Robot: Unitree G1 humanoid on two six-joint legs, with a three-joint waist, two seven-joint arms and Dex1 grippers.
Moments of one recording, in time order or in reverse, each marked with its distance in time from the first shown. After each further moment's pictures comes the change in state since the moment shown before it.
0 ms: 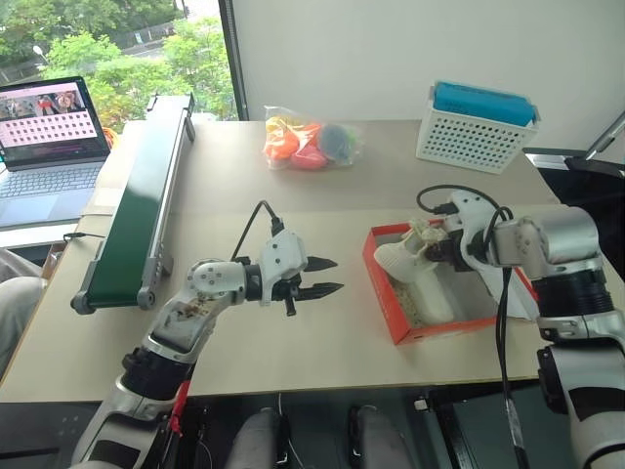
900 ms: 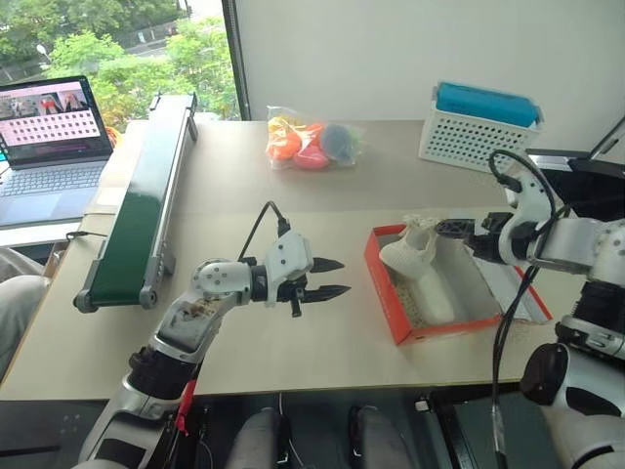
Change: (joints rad) left arm -0.008 -0.026 -0.010 0.003 0.003 0.000 -0.019; right arm 0.073 0.064 -0.561 -0.050 0.552 0.190 -0.505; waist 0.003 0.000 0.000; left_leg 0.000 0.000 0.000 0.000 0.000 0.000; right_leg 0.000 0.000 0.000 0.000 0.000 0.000
